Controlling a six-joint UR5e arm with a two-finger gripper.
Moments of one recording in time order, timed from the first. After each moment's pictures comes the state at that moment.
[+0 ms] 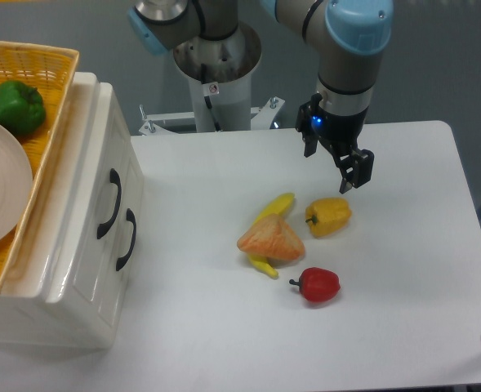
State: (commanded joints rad) arm 2.63 -1.72 -1.56 -1.33 1.50 1.55
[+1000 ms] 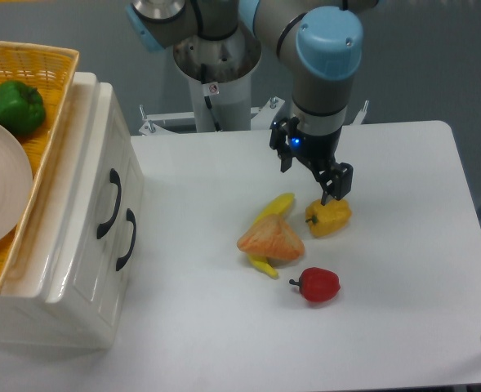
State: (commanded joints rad) arm 2.56 -1.74 -1.60 -1.31 1.52 1.32
